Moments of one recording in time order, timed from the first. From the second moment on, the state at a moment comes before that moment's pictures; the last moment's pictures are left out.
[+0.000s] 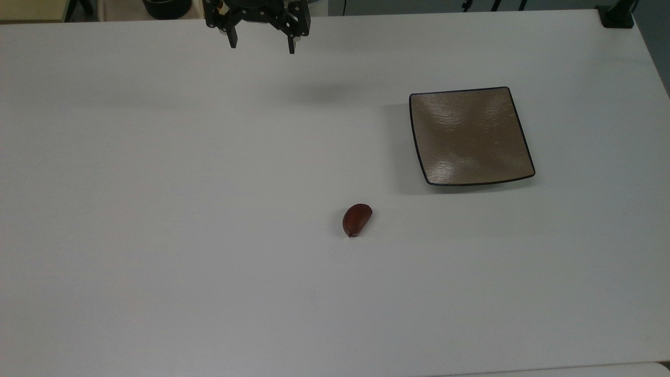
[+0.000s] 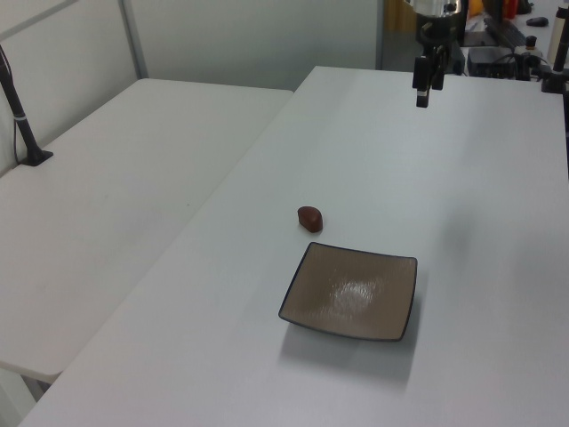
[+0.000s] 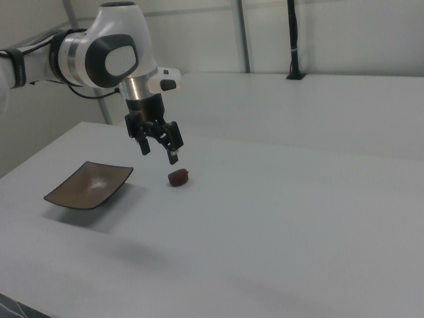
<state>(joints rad) 0.04 -0.02 0.02 -1.80 0.00 1.79 0.09</state>
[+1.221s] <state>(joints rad) 0.06 0.03 0.02 -1.82 0.01 1.99 0.28</state>
